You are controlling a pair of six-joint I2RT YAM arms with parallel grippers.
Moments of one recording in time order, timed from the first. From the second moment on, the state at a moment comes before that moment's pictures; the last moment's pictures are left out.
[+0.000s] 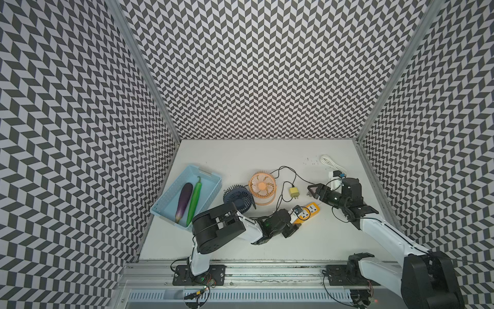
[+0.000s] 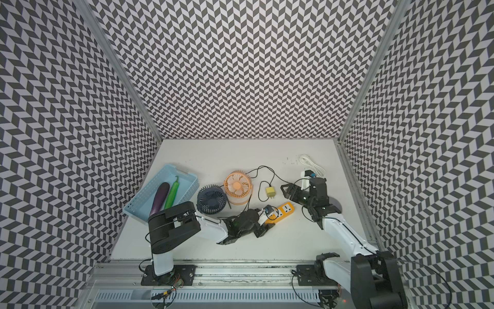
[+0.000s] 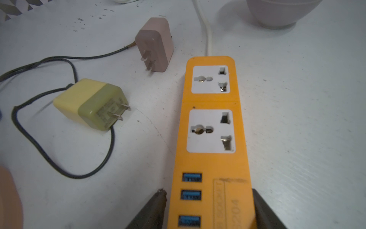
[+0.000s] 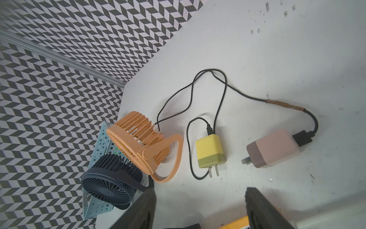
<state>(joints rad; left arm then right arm) -1.13 1.92 0.75 0.59 -0.15 -0.02 0.14 1.12 0.50 0.02 -0.44 0.62</state>
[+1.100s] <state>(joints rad) -0.90 1.42 0.95 0.24 -0.47 -0.04 0.16 1.21 0.79 0.00 -0.21 0.58</state>
